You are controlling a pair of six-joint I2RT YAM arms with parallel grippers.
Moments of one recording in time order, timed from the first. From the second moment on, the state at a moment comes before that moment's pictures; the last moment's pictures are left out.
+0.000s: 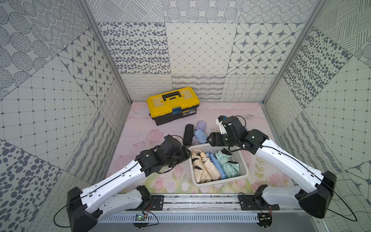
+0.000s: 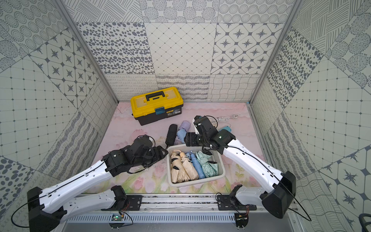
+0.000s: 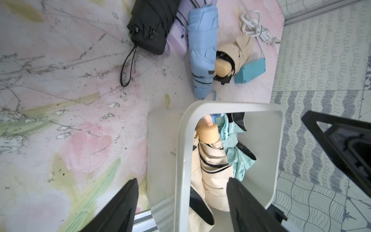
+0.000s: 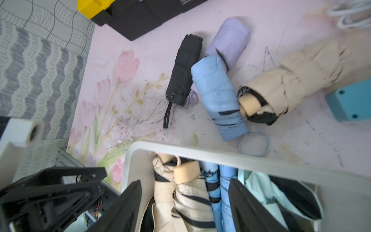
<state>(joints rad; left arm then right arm) -0.79 0.99 0.89 -0.71 -0.03 -1.15 0.72 1.34 1.28 -0.77 -0.04 0.56</state>
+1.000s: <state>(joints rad) -0.54 0.94 0.79 -0.46 -0.12 -1.04 0.69 2.10 1.79 -0.86 0.03 0.27</state>
